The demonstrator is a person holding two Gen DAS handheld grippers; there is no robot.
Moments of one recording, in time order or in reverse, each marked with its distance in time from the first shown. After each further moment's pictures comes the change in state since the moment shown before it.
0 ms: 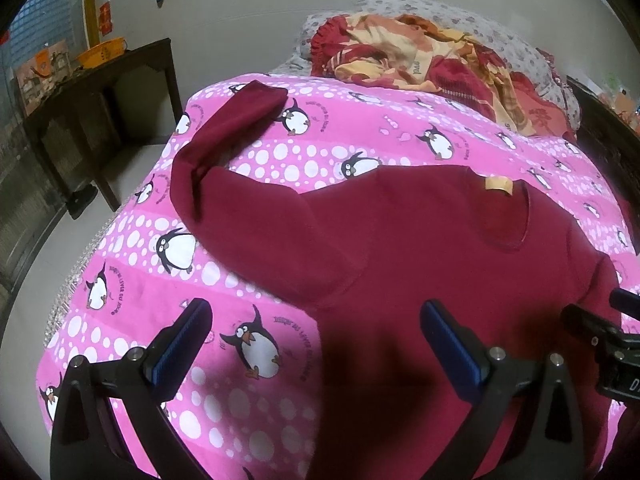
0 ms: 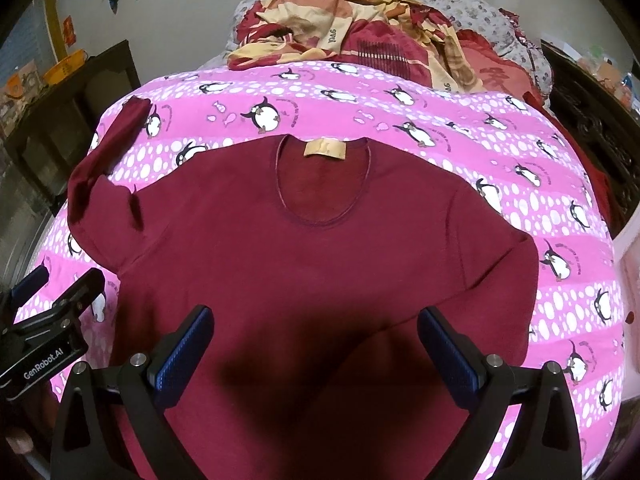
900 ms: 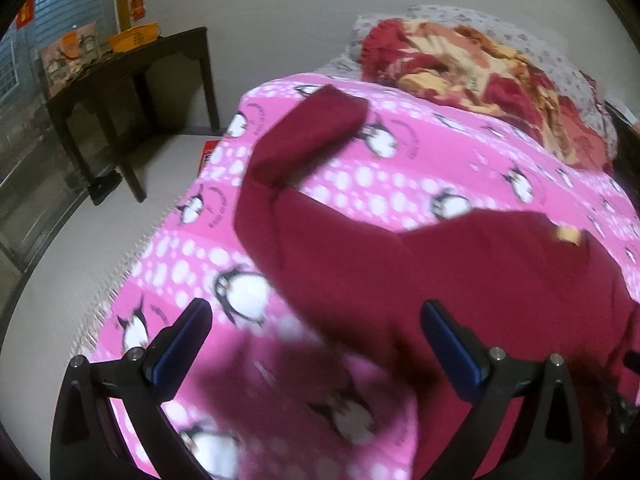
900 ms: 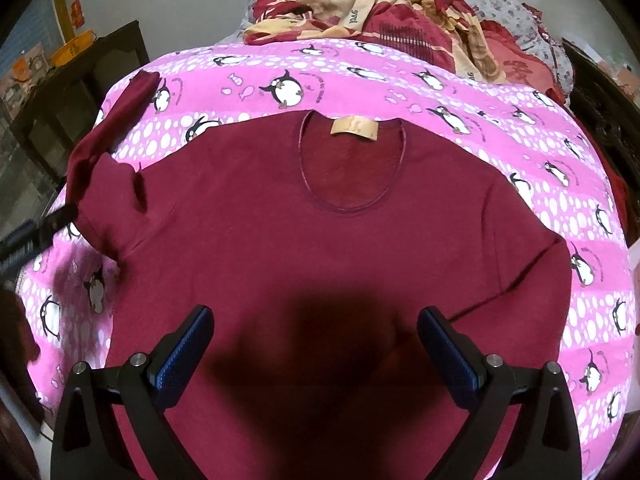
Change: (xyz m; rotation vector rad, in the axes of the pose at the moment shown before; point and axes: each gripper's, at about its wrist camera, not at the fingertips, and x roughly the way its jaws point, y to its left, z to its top) left arm 0.040 0.078 0.042 -0.086 0.003 0.089; right arm 0.028 0.016 0.005 -0.048 0.060 0.033
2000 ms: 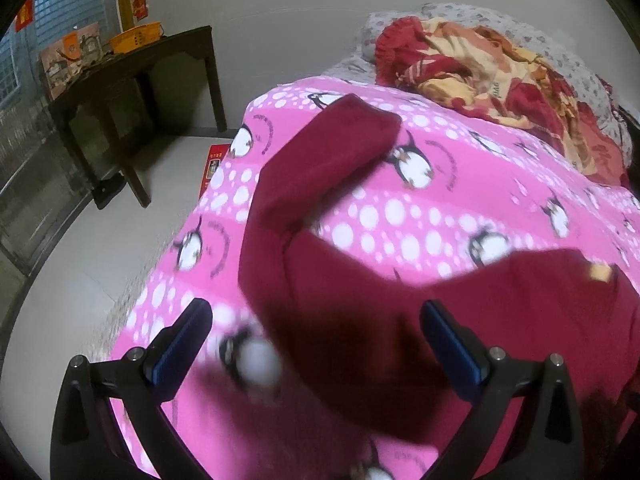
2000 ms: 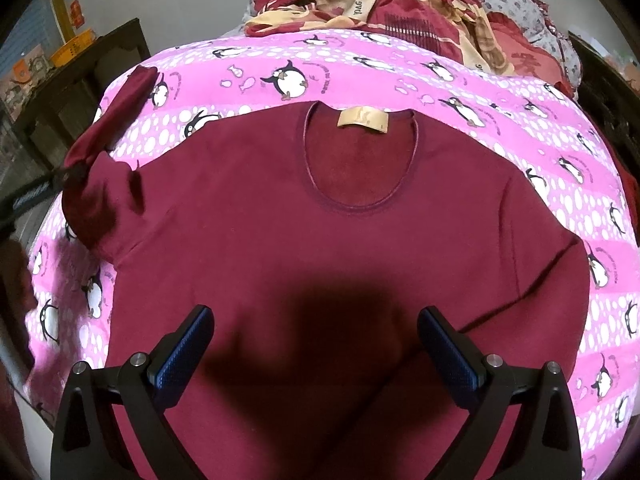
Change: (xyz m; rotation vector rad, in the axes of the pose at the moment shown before) left arm 0.046 0.005 0.046 0.004 0.006 0.034; right arm 0.016 -0.001 0.004 0.005 0.021 0.029
